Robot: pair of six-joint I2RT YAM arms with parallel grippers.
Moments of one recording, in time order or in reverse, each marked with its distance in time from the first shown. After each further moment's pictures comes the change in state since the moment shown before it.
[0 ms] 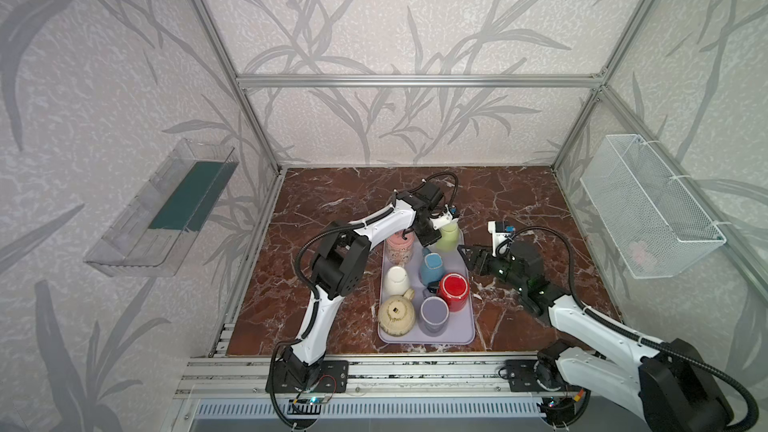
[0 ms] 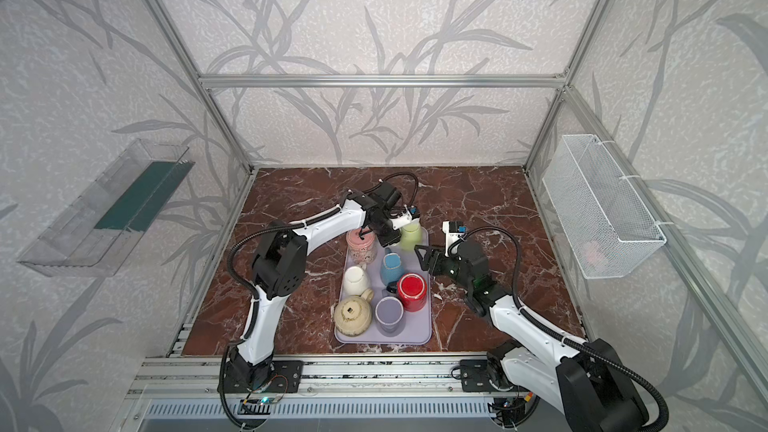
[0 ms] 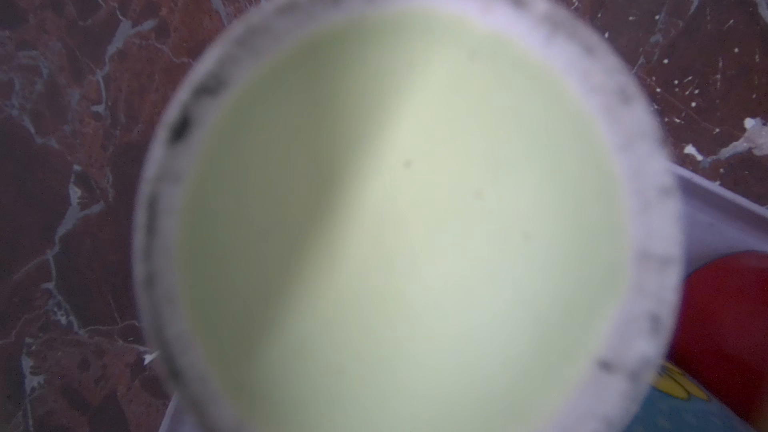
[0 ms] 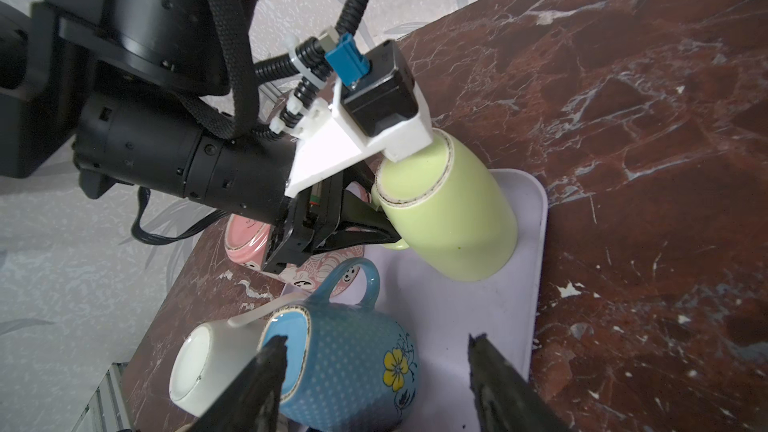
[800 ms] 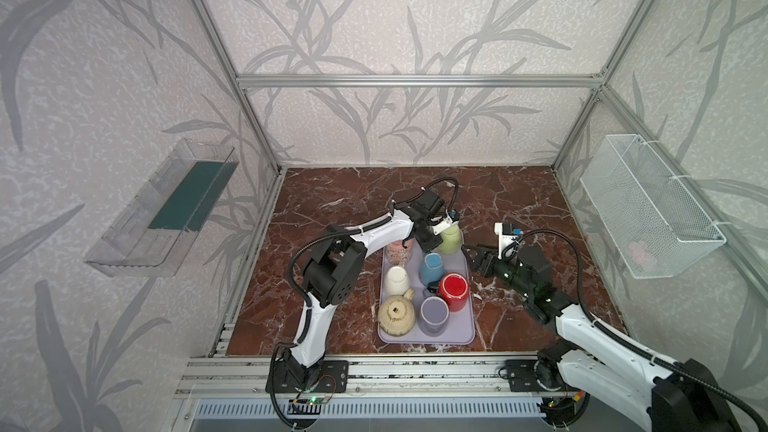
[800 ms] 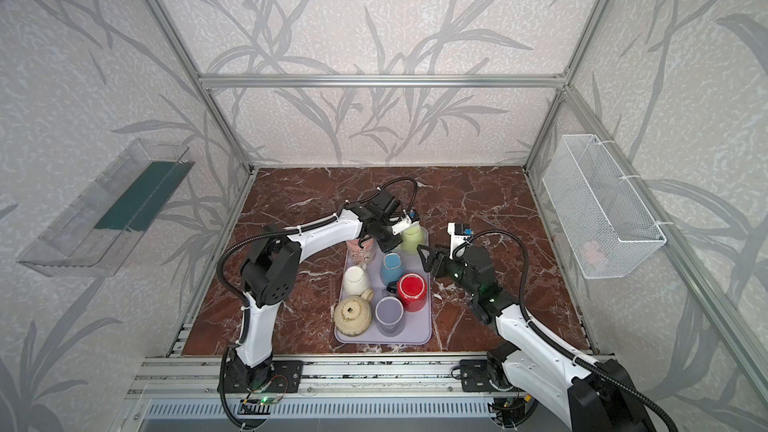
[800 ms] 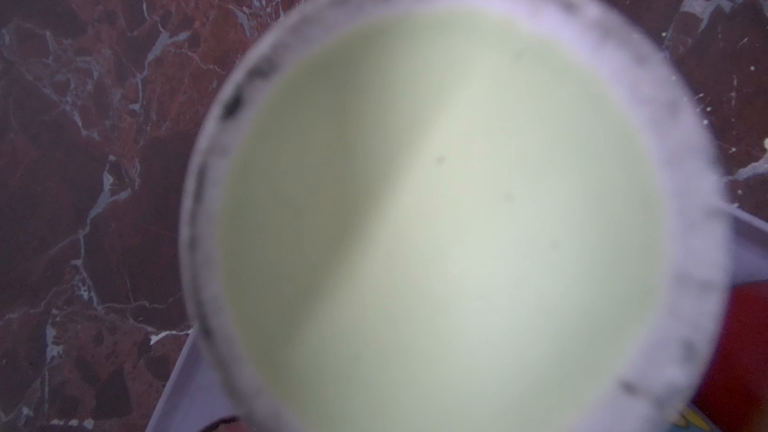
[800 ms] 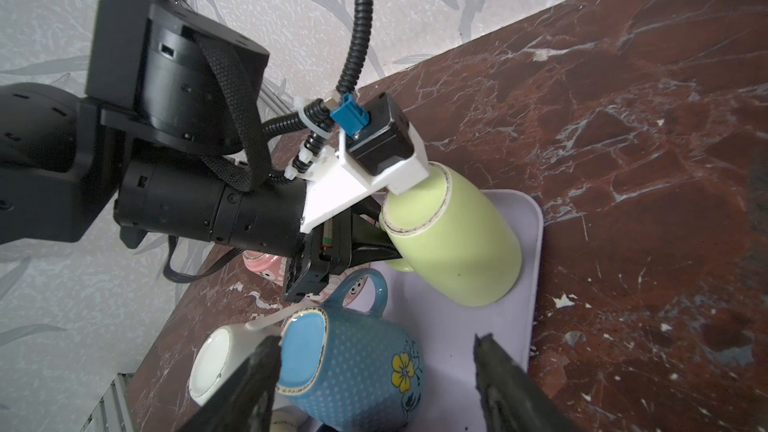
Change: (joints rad) left arm -0.032 -0.121 -0.213 0.209 -0.061 -0.083; right arm -0.006 -0.121 -0.055 0.013 0.023 0.000
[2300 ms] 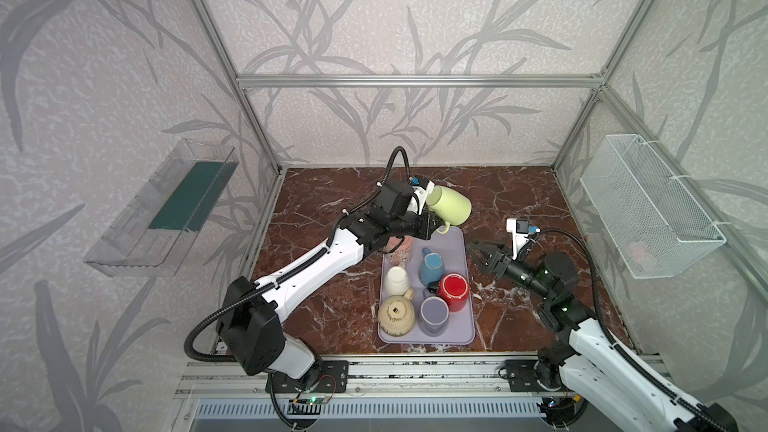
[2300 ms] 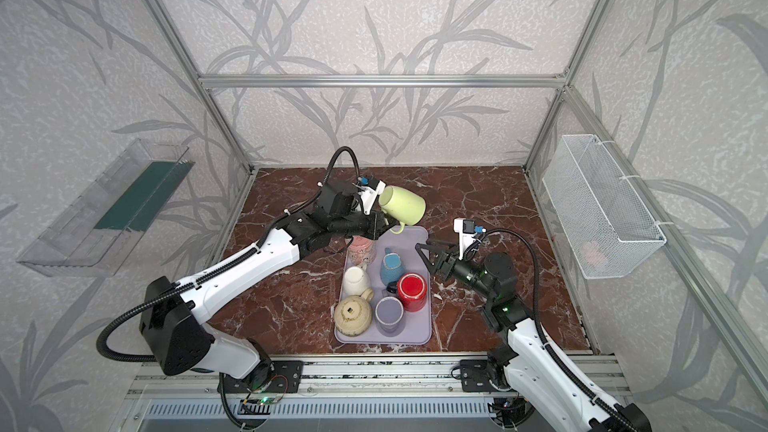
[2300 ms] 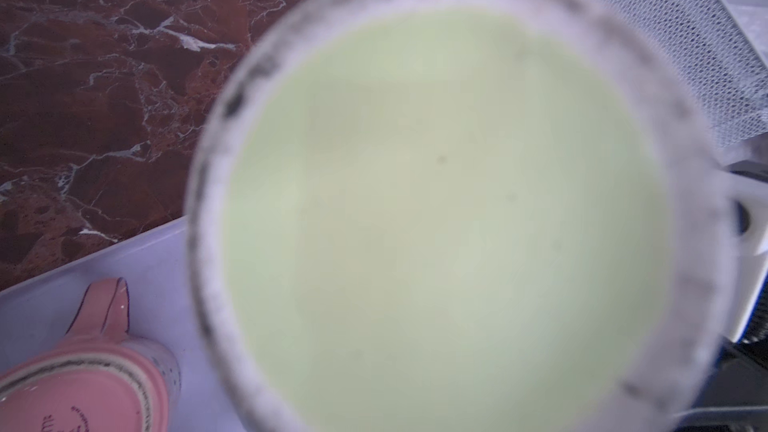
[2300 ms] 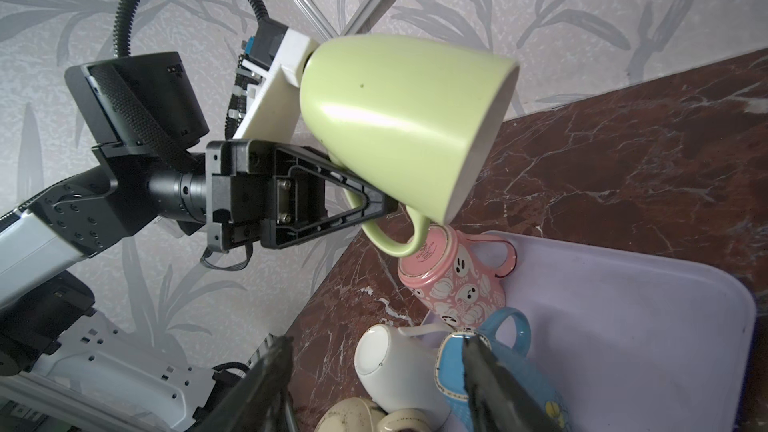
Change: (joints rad) left arm 0.000 -0.588 -0.309 0.286 0.210 -0.870; right arm -0.057 -0.172 0.029 0.081 -0.368 0.147
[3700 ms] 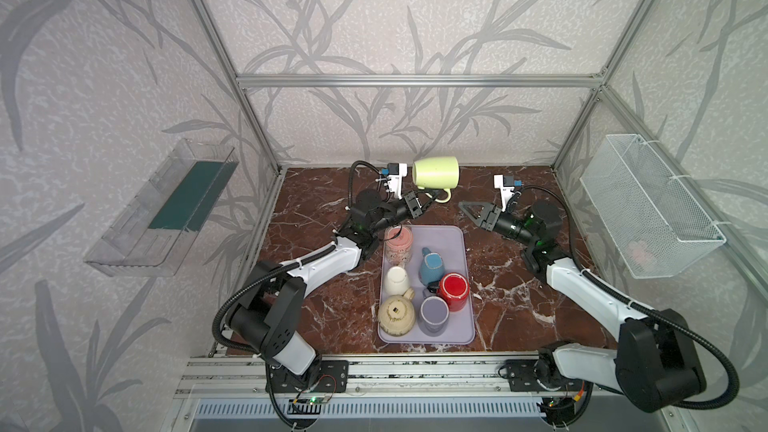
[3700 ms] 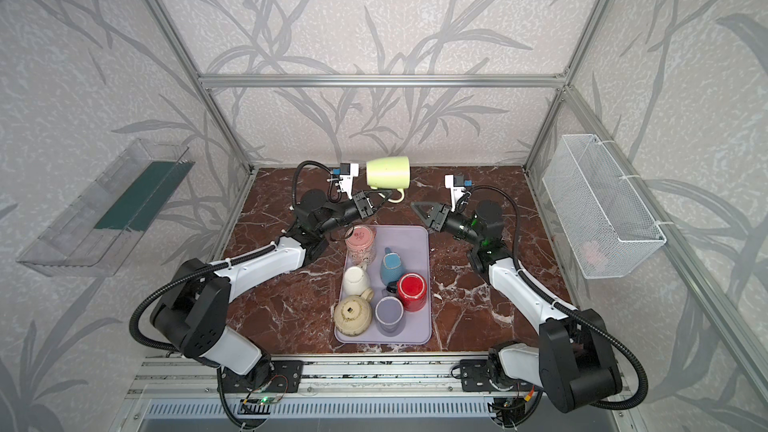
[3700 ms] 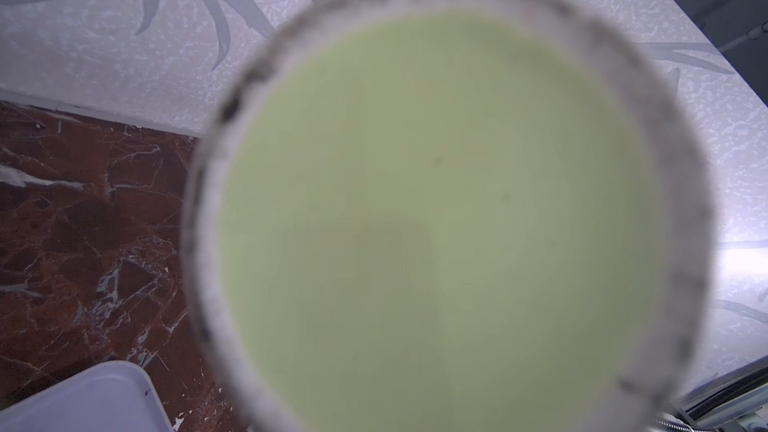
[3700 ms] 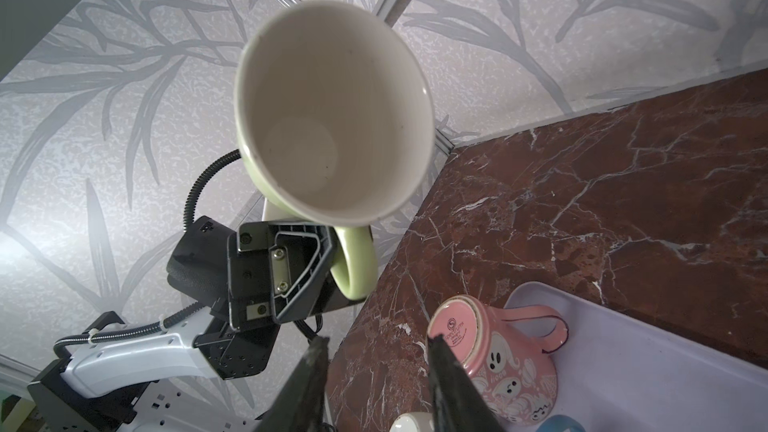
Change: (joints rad) left arm 0.157 0.110 -0.301 1.036 0.229 -0.493; right arm -0.126 0.533 0.375 0.214 -0.224 0.179
